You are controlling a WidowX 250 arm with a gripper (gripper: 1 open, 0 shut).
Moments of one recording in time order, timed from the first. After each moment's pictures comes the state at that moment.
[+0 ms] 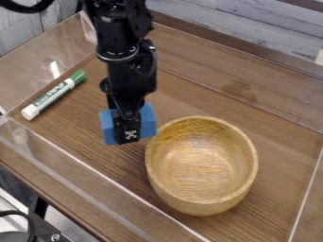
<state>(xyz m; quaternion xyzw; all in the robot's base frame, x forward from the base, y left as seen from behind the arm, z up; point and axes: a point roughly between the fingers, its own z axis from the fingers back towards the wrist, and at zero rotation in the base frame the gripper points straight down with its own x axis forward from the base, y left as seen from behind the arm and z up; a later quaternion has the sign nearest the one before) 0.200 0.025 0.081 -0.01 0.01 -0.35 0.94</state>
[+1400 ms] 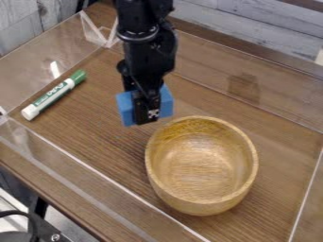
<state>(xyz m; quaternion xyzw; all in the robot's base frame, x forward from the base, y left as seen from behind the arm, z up) 0.235 0.020 0.093 0.02 -0.02 -0.33 0.94</state>
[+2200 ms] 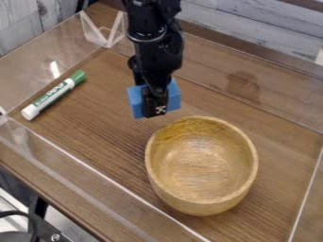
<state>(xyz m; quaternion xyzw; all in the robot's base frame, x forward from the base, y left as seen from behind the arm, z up) 0.258 0.027 0.082 0.04 -0.05 -0.35 0.93</state>
